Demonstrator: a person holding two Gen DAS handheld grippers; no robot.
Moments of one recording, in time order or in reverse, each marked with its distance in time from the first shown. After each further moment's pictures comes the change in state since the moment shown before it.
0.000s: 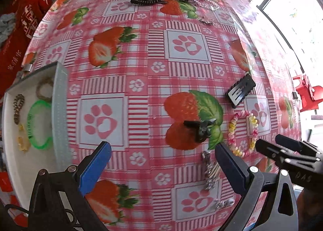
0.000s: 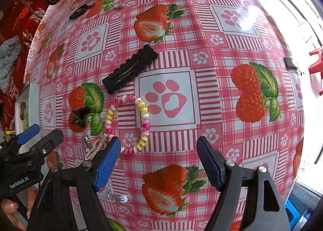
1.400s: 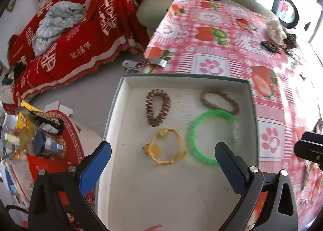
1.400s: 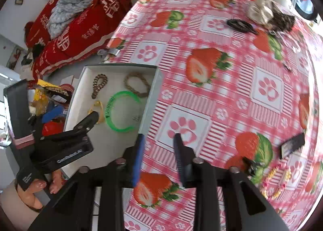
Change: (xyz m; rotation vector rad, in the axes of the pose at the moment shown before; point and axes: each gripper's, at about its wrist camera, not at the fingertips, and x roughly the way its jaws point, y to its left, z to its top) left arm -0.058 0.212 -0.031 -0.186 -0.203 0.324; right arm -0.010 0.248 0.009 -0.434 -0.031 0.217
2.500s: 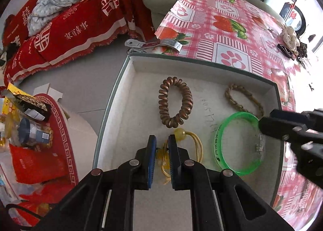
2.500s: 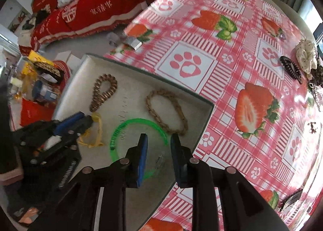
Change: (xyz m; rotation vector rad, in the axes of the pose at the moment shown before) left arm 0.052 0.035 0.004 -0.092 0.089 -0.061; right arm 0.075 0.070 0.060 -0.230 0.060 -0.078
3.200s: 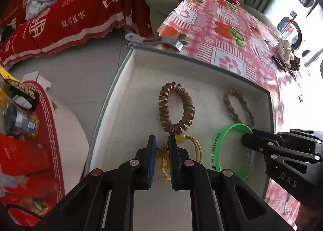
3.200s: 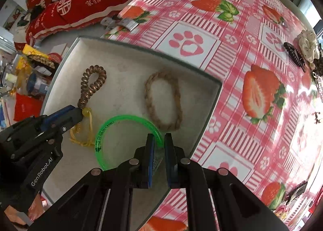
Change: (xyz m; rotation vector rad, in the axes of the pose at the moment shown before) left arm 0.004 0.016 -0.002 -0.089 0.002 -0.115; right arm 0.027 0.005 -0.015 0.008 0.069 -0.037
